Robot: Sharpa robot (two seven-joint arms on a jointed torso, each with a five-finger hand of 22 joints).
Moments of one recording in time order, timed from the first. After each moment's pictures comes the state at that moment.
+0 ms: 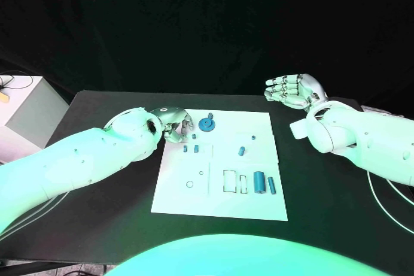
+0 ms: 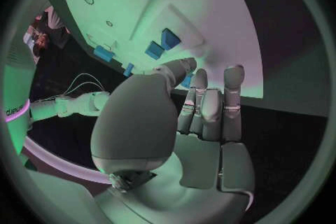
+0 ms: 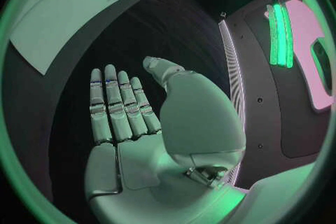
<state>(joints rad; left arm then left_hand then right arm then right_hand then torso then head) 0.95 -0.73 0.20 1.34 -1.71 -0.08 -0.10 1.42 -0.22 0.57 0.03 0.26 0.83 0.12 0.24 0.26 0.81 0.06 0.95 0.39 1.25 0.00 1.50 0.96 0.17 1.07 0.10 1.09 0.85 1.19 -0.76 -0.10 1.27 -0.44 -0.48 0.35 1.33 -0.18 0.45 0.04 0.31 0.83 0.21 0.20 0.17 1.00 0.20 0.07 0.06 1.04 0.16 0.10 0.20 0.18 0.87 0.27 0.08 0.07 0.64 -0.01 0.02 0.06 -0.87</state>
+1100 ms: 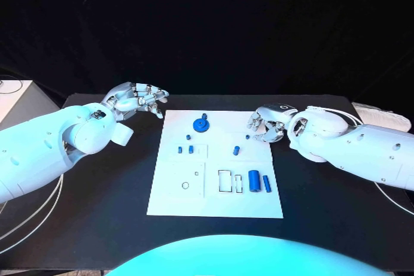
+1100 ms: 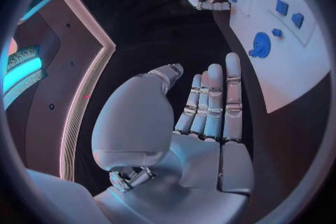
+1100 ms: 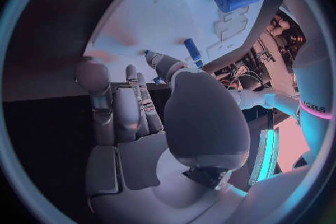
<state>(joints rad) 0.92 -0.94 0.33 1.39 -0.40 0.01 0.18 1.33 -0.17 0.44 0.22 0.26 0.77 0.20 0.39 0.27 0.77 0.13 0.74 0.16 0.92 0.07 1.12 0.43 0.17 0.99 0.16 0.66 0.50 1.16 -0.76 -0.10 1.35 -1.59 -0.22 -0.06 1.30 -0.25 0.48 0.04 0.23 0.96 0.15 0.17 0.23 1.13 0.09 0.07 0.07 1.47 -0.01 1.23 1.11 0.14 1.41 0.09 0.92 0.74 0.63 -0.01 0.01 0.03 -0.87</state>
